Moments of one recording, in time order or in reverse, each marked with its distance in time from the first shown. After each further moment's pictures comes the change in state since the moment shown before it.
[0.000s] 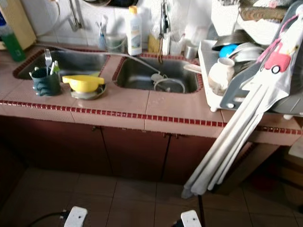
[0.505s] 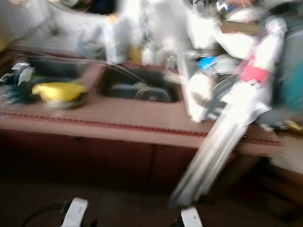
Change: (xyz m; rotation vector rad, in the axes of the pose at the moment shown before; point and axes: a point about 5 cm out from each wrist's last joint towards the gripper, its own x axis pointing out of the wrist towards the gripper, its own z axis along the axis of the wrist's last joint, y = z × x) left arm 0.000 0.002 0.003 0.003 -0.022 0.015; right arm 0.001 -0.002 0.002 -0.011 0.008 -0.001
